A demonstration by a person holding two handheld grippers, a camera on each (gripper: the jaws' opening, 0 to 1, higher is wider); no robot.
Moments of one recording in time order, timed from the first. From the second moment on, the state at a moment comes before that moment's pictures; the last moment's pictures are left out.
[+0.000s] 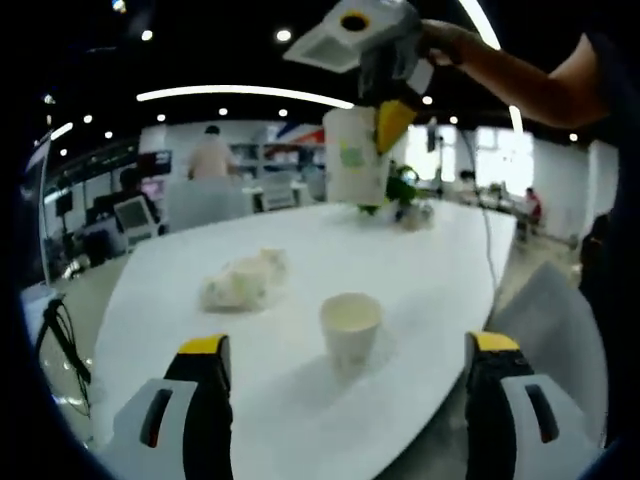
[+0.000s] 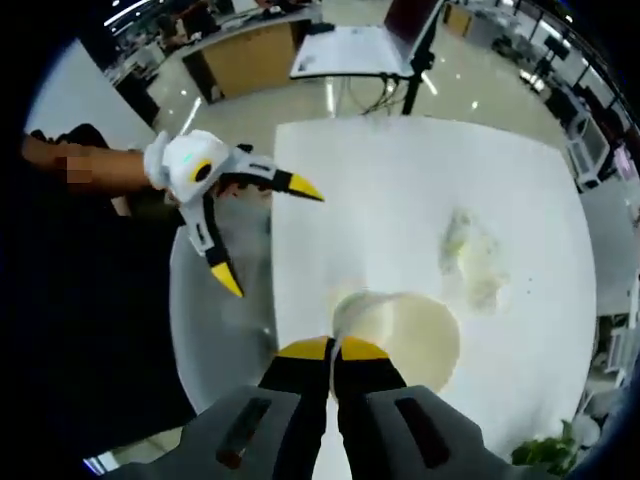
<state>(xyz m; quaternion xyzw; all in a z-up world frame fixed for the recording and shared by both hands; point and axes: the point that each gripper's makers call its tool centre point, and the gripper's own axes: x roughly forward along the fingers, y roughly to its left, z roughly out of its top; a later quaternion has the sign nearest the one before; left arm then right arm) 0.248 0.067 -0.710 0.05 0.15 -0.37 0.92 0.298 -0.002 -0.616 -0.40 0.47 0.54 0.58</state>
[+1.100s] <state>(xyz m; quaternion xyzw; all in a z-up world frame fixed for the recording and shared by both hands) 0.250 0.077 -0.726 0.04 0.19 -0.35 0.91 0.294 0.000 -0.667 -0.40 0.48 0.54 0.57</state>
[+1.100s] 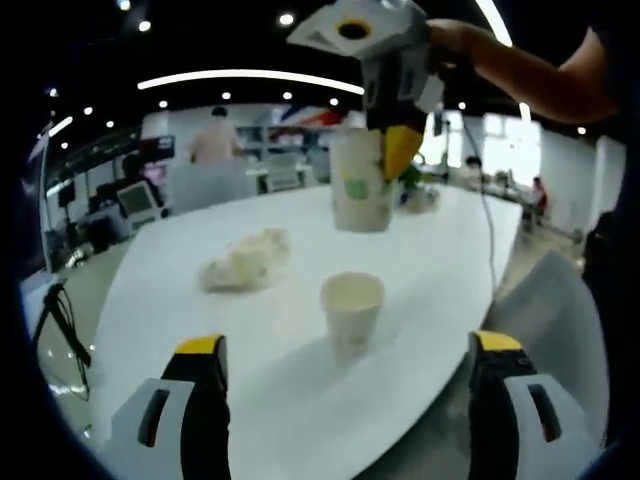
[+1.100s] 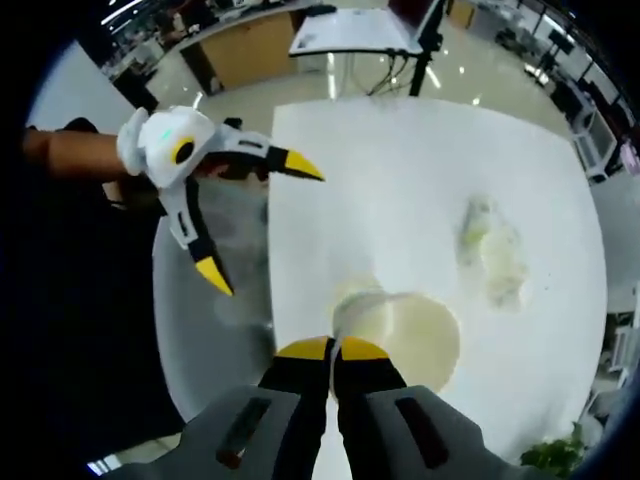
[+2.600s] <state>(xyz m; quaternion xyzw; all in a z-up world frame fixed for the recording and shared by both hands) 0.248 0.076 -0.735 0.04 0.20 -0.36 0.91 0.298 0.005 -0.745 -0.39 0.51 0.52 0.56</state>
